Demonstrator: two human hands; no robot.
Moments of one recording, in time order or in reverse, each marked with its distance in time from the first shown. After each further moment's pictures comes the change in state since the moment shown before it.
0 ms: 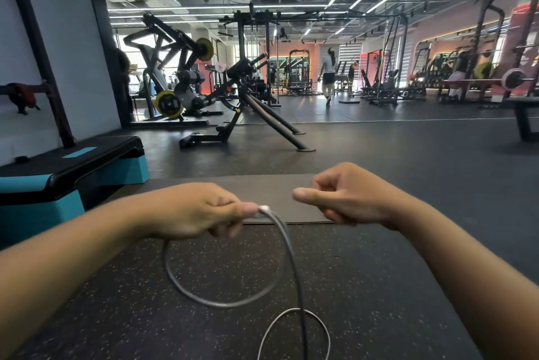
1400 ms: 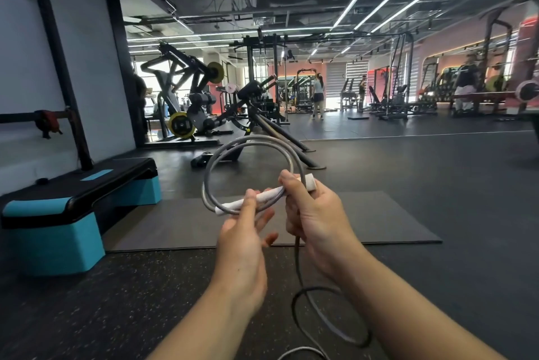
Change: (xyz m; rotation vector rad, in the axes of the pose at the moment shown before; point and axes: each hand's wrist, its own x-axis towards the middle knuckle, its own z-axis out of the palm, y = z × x) left_hand 0.054 0.045 0.073 -1.628 0.925 -0.161; right_hand 0.049 -0.025 0.076 0.993 0.445 -0.083
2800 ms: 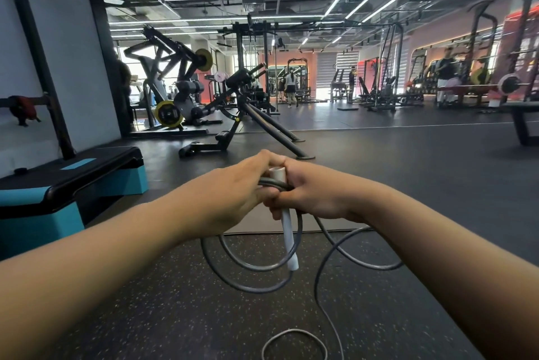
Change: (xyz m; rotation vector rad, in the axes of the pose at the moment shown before) left_hand 0.026 0.069 -0.002 1.669 -0.788 0.748; right_hand 0.024 -0.050 -0.032 -1.039 -0.645 0.003
